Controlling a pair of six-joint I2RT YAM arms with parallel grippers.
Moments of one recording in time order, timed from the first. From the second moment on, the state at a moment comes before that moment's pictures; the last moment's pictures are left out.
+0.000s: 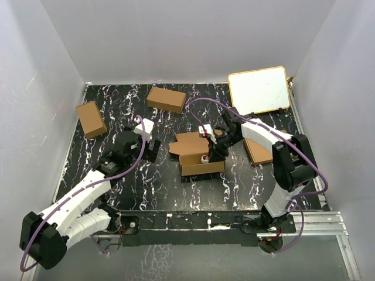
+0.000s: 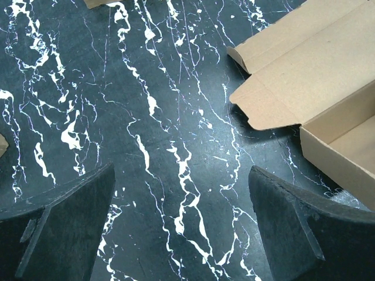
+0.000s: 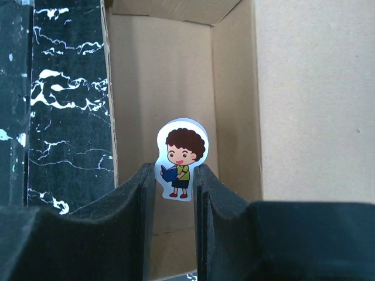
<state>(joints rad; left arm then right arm) -0.55 0.95 0.65 -0.21 -0.18 0.07 0.36 1.72 1.17 -0.81 -0.90 -1.05</state>
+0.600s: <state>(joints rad) -0.54 0.96 0.65 -0.21 -0.18 0.07 0.44 1.69 1.08 -0.84 -0.84 -1.14</state>
